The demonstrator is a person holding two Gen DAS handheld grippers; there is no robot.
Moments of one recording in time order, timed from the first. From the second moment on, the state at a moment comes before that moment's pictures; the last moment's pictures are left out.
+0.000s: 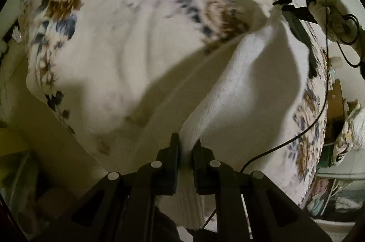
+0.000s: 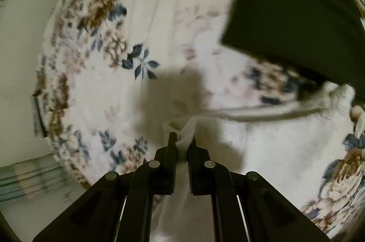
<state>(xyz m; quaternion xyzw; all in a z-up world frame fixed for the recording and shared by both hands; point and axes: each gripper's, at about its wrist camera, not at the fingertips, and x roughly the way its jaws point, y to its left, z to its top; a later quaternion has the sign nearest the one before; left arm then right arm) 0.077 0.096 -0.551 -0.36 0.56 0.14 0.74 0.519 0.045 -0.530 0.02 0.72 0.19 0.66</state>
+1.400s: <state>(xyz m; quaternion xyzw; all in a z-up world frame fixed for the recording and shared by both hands) 0.072 0.096 -0.583 -0.25 0.64 0.08 0.72 0.063 -0.196 -0.630 0.18 0.80 0.08 0.57</state>
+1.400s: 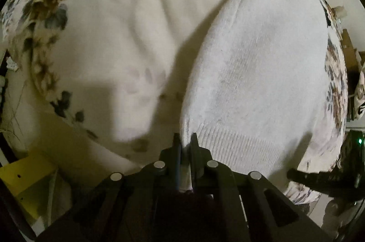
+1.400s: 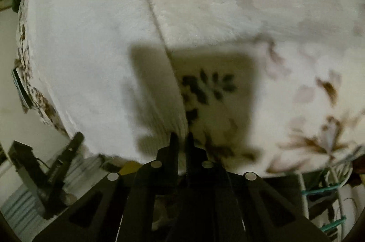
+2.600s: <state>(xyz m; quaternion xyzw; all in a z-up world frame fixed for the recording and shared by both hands) 0.100 0.088 -0.593 -0.28 0.66 0.00 0.70 0.034 -0.184 -0.644 0.23 0.80 0.05 0.56</state>
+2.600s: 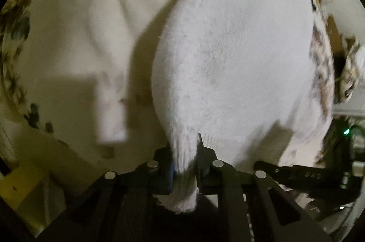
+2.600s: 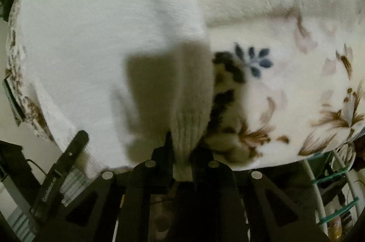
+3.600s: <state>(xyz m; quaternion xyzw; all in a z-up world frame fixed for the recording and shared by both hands) 0.471 0.101 -0.495 -0.36 0.51 -0.14 0.77 0.416 -0.263 -0.485 0.50 0.54 0.13 0.66</state>
